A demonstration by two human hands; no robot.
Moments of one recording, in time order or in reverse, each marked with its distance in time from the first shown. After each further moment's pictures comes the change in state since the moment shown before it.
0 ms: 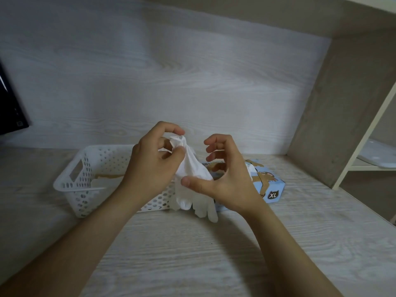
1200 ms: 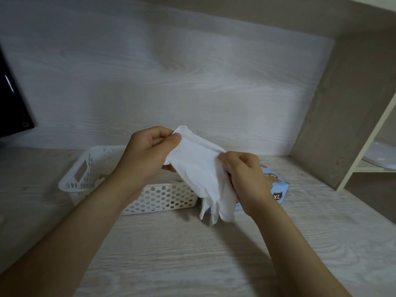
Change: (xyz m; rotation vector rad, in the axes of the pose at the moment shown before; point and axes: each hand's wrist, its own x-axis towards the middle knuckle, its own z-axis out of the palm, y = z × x) left_hand 0.013 0.003 -0.015 -0.286 -0.054 -0.242; right_hand 0.006 -0.009 -0.009 0.154 0.152 0.361
